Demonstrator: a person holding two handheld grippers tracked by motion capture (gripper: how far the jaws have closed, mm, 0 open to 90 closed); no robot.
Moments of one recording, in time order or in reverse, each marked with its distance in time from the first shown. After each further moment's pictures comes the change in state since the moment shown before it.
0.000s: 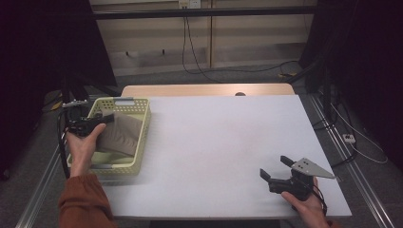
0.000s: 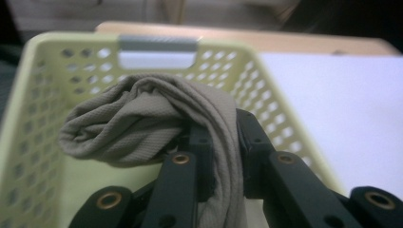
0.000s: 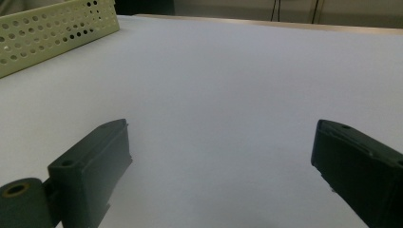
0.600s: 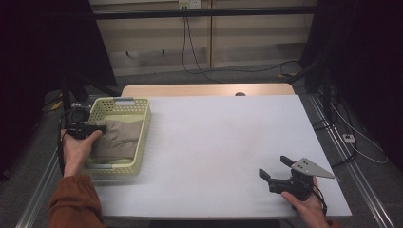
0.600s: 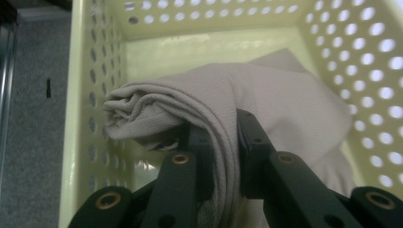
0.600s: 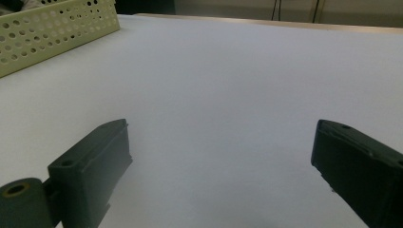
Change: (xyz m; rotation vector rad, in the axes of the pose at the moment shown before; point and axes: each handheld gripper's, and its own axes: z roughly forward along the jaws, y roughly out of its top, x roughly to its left) left arm 0.020 -0.007 0.011 0.260 0.171 0.036; right arm 0.000 0.000 0.001 0.003 0.003 -0.001
